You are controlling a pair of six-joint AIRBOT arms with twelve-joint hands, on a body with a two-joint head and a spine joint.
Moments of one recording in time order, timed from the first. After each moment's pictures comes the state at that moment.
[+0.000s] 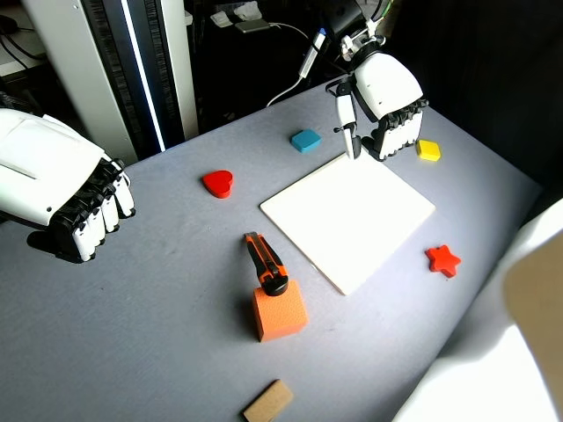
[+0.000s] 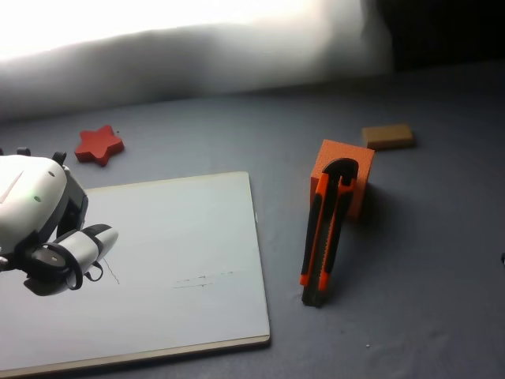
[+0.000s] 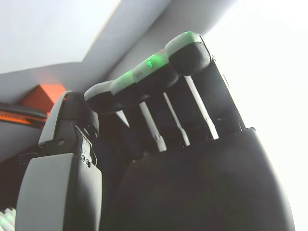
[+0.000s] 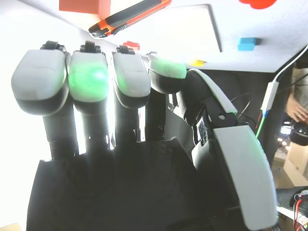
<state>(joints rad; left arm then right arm) 0.66 -0.76 0.54 -1.14 -1.09 1.88 -0.59 -0.42 0.60 -0.52 0.36 -0.63</state>
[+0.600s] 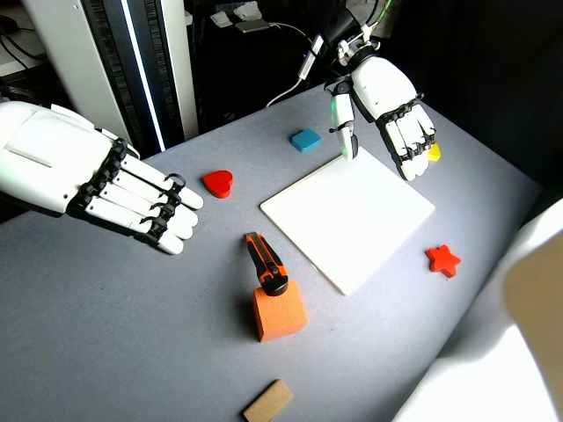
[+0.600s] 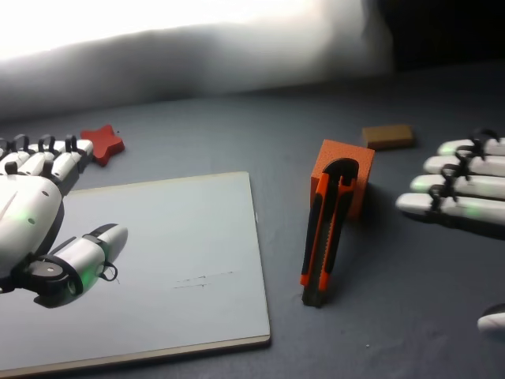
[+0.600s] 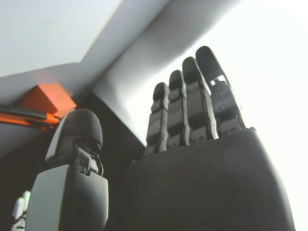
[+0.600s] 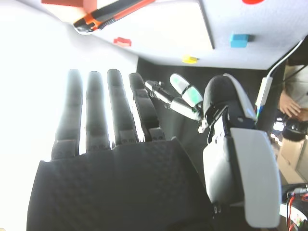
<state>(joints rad) 0.78 -0.80 0.55 -1.03 -1.21 1.74 -0.54 -0.47 0.62 -0.59 0.38 -0.62</state>
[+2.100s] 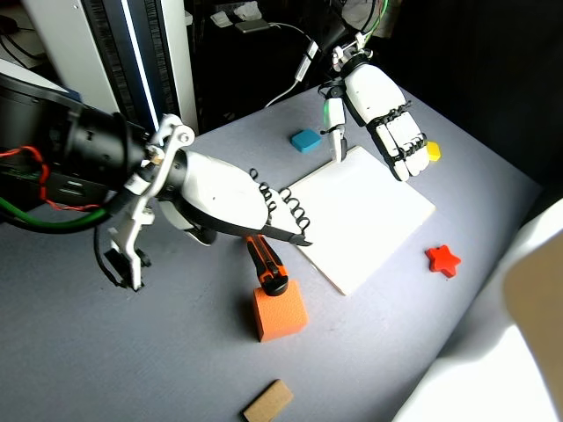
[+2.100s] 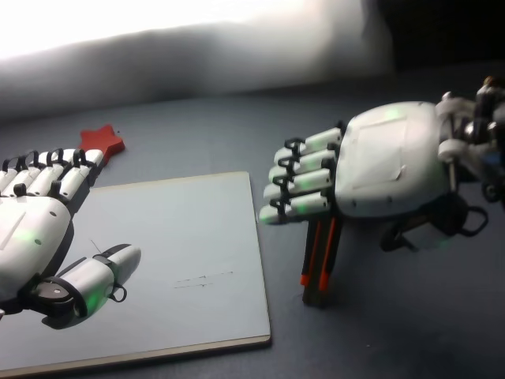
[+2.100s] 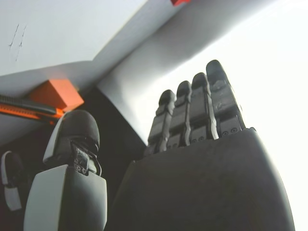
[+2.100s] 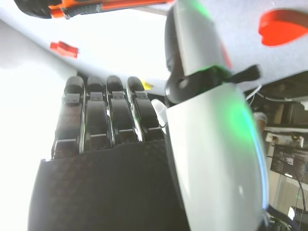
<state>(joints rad) 0.85 -0.84 0.56 -0.97 -1.23 1.61 -0.20 -1.09 1.07 -2.25 0.36 0.75</state>
